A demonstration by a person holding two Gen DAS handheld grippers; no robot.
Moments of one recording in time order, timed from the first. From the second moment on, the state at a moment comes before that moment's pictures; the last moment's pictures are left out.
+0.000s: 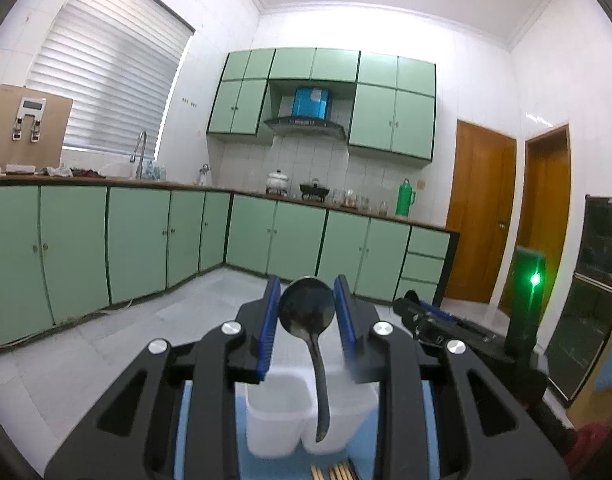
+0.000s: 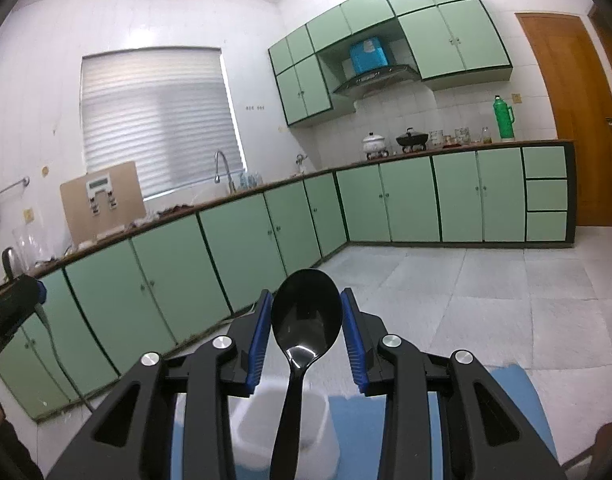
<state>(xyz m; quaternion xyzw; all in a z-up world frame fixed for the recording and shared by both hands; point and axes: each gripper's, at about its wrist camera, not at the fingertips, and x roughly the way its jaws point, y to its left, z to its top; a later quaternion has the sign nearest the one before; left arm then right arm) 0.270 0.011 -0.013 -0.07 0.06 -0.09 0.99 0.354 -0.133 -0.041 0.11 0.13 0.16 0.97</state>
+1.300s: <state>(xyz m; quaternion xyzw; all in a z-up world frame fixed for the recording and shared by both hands) 0.241 0.025 -0.127 -0.06 0.28 -0.09 0.96 0.240 -0.171 -0.141 0.12 0.34 0.12 0.93</state>
